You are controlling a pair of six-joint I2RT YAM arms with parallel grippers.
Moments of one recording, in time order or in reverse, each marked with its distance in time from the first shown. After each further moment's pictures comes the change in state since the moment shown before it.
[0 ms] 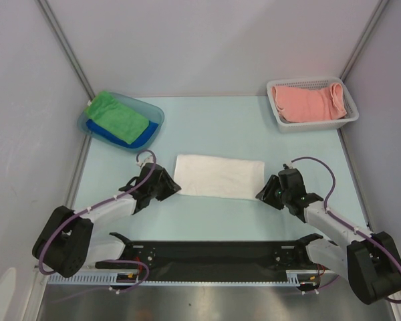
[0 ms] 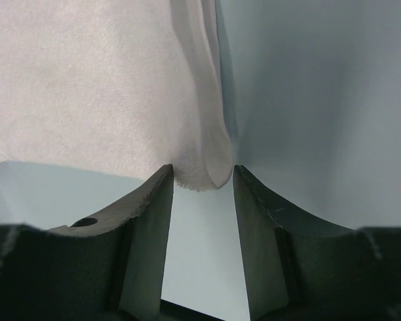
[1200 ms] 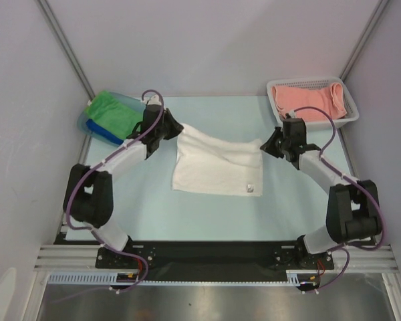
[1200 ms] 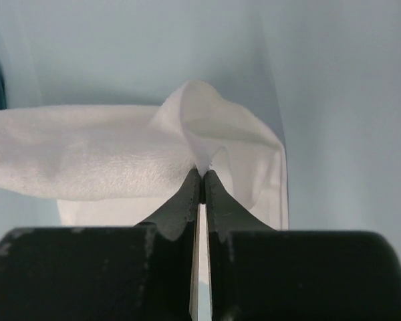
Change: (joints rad) left arm 0.132 0.383 0.667 0.026 0.019 0.251; right arm -0.161 0.409 0.546 0.024 -0.038 -0.153
